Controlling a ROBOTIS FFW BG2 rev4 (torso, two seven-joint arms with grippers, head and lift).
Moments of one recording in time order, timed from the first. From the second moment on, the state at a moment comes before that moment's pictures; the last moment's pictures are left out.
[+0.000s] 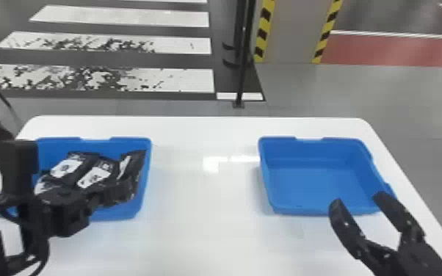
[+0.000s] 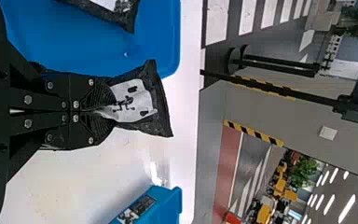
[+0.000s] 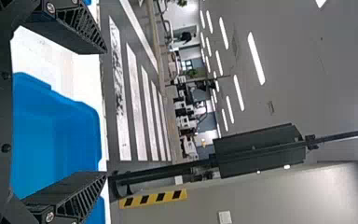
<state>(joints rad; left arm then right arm) 0.27 0.17 0.18 -2.28 0.24 1.00 -0.52 0.72 0.00 -0.24 -2.16 -0.36 -0.08 0.52</state>
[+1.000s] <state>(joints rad) 0.17 0.18 -0.12 -2.31 0.25 1.01 -0.56 0.45 -0.10 0.06 -2.20 -0.47 0.36 0.58</state>
